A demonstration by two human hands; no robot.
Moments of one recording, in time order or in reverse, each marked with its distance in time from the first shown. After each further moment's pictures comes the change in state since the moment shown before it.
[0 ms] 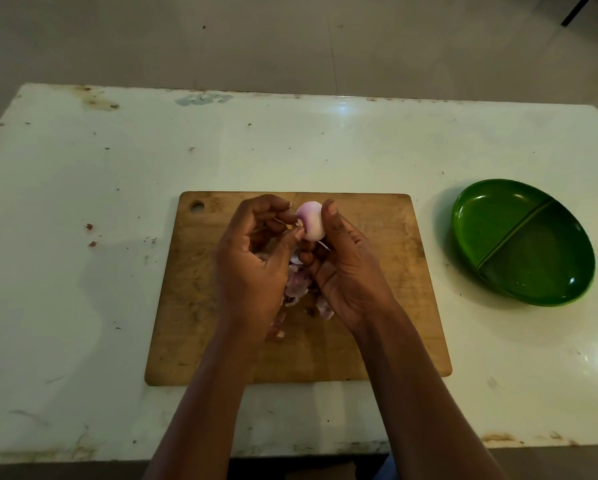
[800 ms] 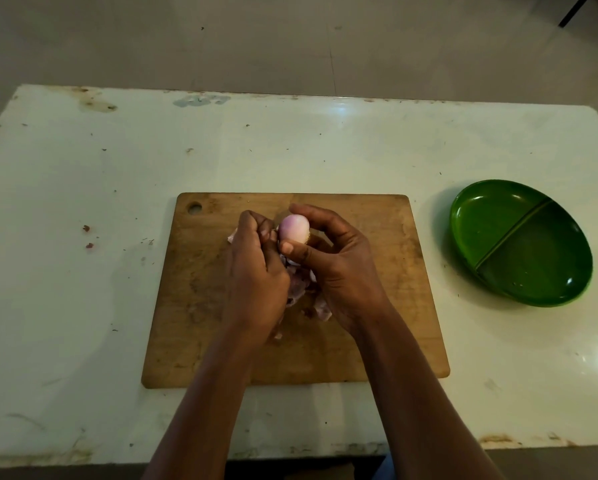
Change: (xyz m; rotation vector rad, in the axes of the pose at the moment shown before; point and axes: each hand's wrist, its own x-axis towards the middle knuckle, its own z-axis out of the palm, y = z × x) left_hand -0.003 -0.006 0.004 0.206 -0.124 -0.236; right_hand 0.003 0.004 -0.011 -0.336 -0.105 -0.155
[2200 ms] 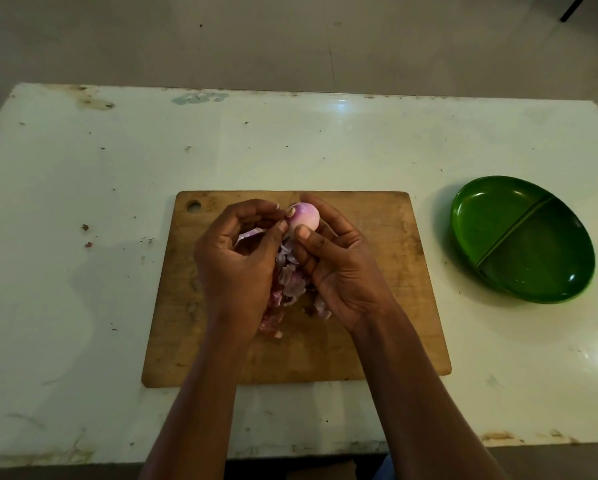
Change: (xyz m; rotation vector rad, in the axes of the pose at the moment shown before) left_hand 0.004 0.004 -0.006 -0.229 0.220 0.183; right_hand 0.001 -0.005 0.005 0.469 -0.002 0.129
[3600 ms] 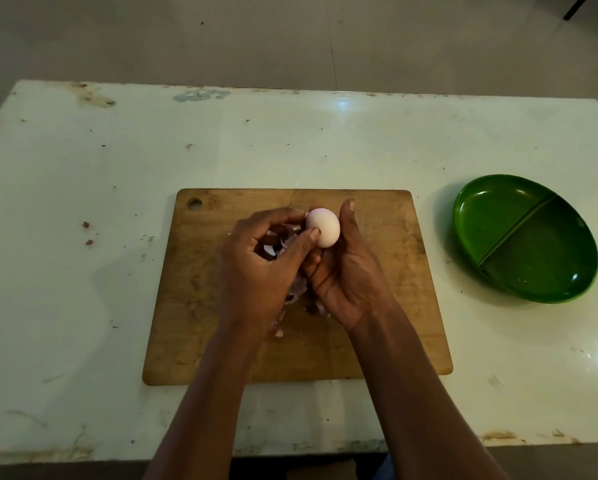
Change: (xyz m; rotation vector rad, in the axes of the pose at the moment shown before) left_hand -0.005 -0.005 0.004 0.109 -0.172 0.029; right_hand 0.008 0.007 -0.007 0.206 0.221 0.163
